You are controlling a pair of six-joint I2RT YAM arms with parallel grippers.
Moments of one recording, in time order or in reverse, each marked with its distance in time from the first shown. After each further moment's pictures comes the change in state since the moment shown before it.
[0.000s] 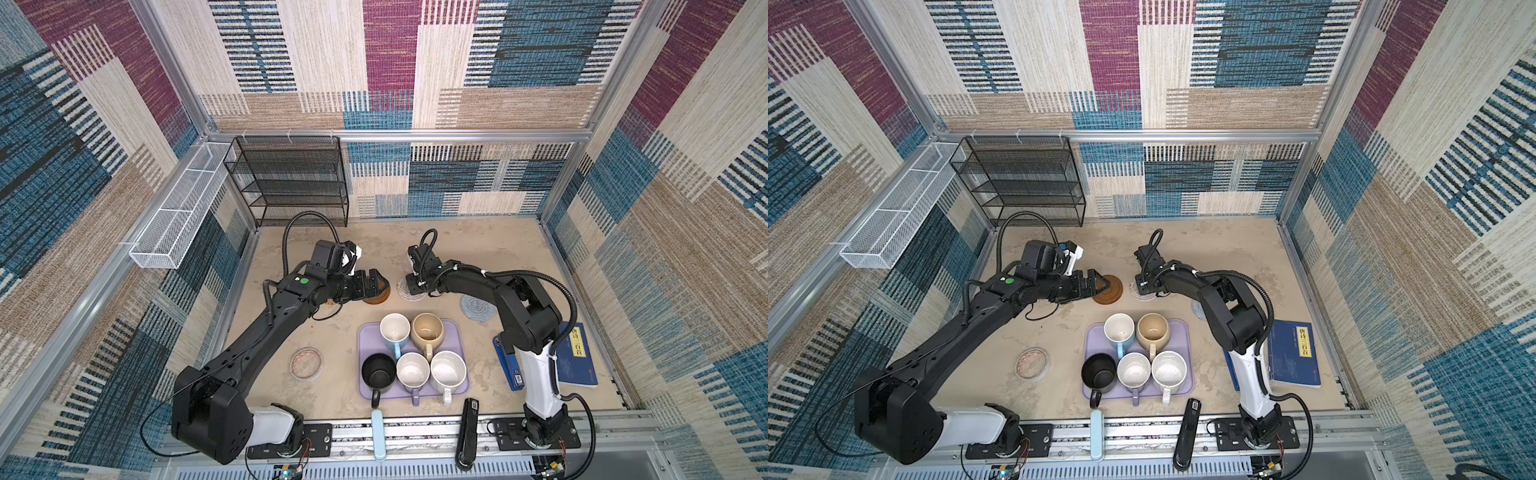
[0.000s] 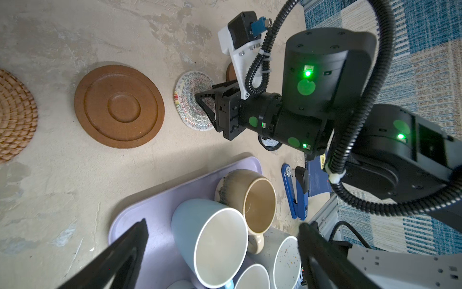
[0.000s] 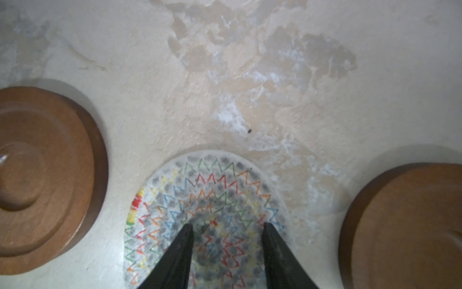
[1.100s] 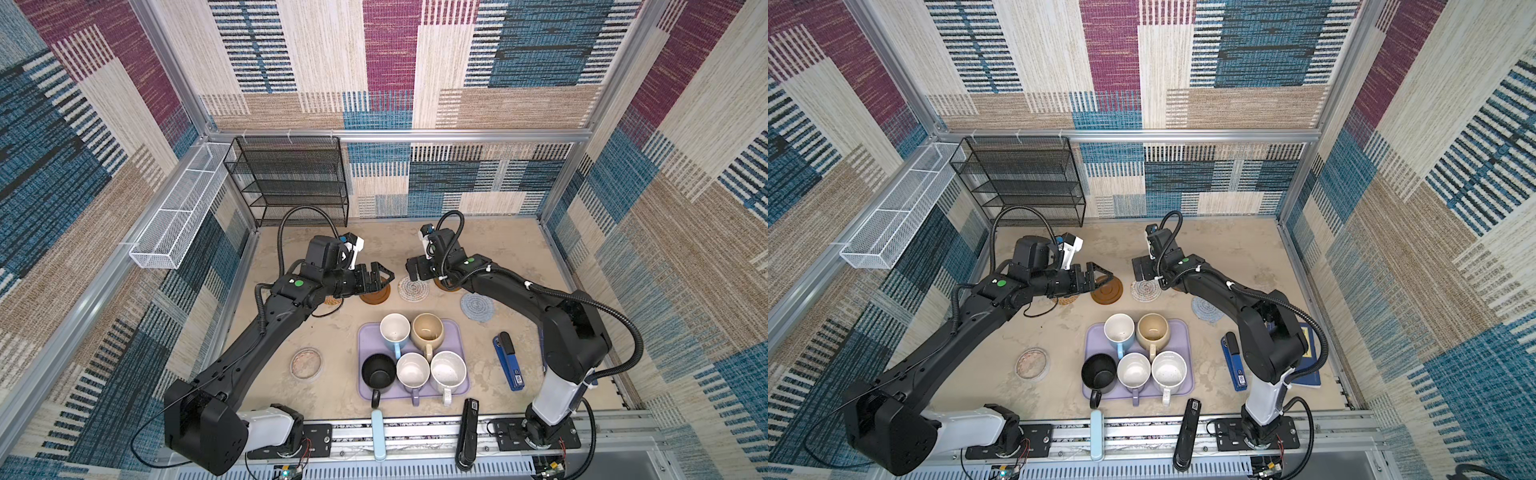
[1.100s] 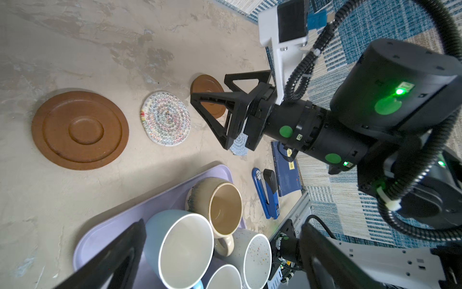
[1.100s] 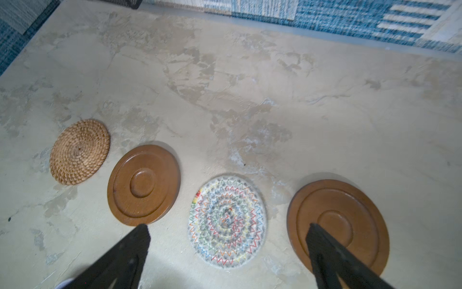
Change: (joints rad) left arm -0.026 -0.041 0.034 0.064 0.074 -0.042; right arm -0.038 -0.323 -0.104 0.071 -0.026 -0.016
